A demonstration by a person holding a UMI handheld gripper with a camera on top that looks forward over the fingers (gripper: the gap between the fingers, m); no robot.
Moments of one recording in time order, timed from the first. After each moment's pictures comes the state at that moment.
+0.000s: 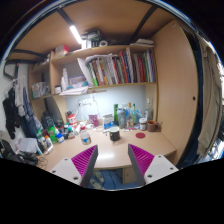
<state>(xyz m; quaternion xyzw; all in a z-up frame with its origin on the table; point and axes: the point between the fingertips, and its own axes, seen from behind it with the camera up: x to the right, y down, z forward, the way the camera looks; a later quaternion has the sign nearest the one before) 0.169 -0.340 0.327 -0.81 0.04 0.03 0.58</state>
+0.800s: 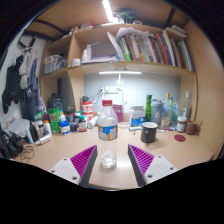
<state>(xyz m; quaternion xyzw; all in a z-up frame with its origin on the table) 0.011 -0.115 0.124 -0.78 -0.07 0.06 0.62</state>
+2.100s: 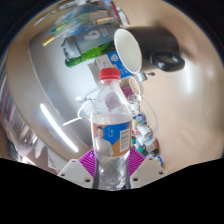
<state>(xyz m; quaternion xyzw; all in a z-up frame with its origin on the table) -0.019 0.151 0.188 -0.55 0.46 0.67 0.18</state>
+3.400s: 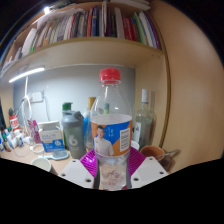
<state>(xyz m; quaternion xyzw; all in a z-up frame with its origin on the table) 0.413 0.208 0.148 -0.76 0.06 -0.06 0.64</state>
